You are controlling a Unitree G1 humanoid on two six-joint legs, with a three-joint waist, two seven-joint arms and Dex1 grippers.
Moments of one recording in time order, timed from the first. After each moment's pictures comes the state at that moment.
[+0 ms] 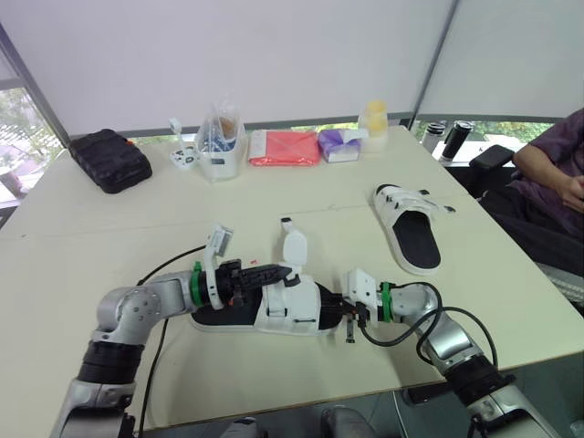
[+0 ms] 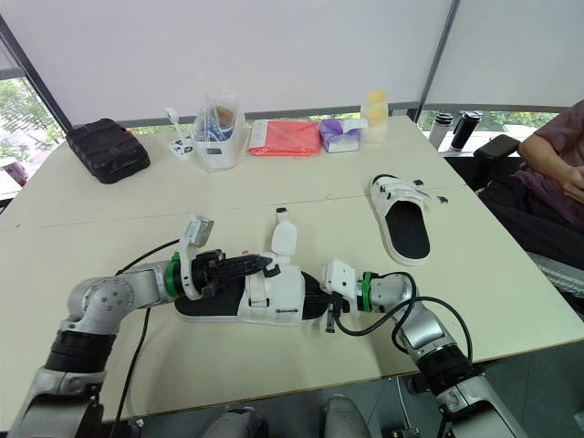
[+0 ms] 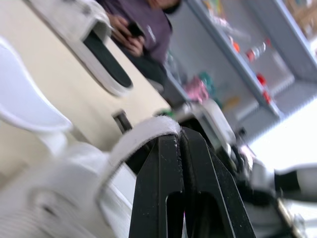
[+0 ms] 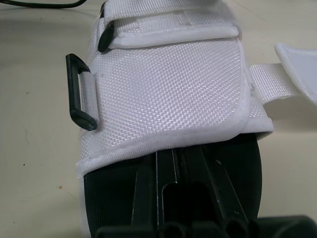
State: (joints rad) left arm -0.46 0.42 0.08 0.06 -1.04 1.02 -0.81; right arm -0.35 -0.49 0.32 0.22 0.14 -0.15 1.06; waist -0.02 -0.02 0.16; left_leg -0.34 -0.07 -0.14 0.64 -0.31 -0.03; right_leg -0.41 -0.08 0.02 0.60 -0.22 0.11
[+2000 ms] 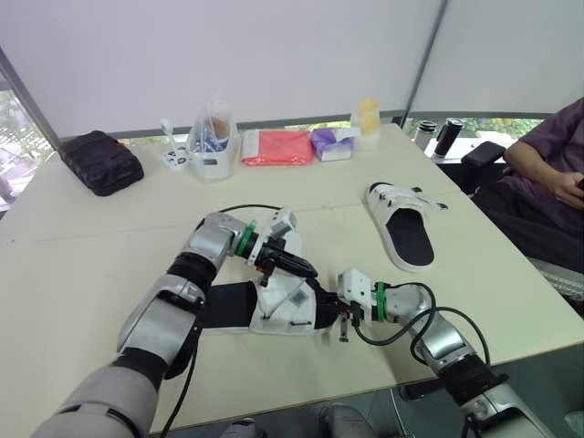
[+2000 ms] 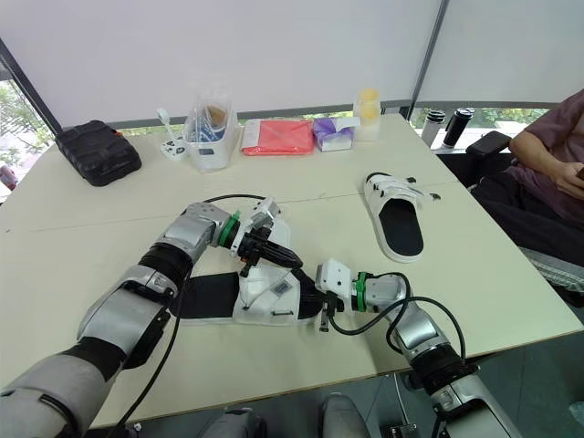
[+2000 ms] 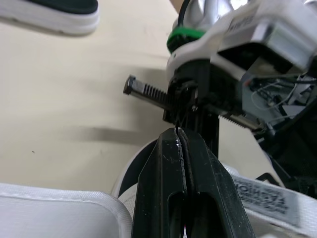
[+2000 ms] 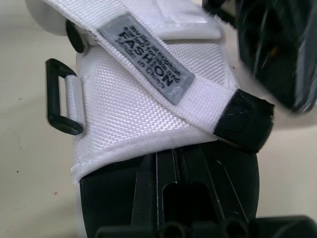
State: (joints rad) left arm -1.02 0.29 -0.28 0.84 -0.19 0.32 -1.59; right arm -0.37 -0.46 0.34 0.24 0.13 -0.16 1.03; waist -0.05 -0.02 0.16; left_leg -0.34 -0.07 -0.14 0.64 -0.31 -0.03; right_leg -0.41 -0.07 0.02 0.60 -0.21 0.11
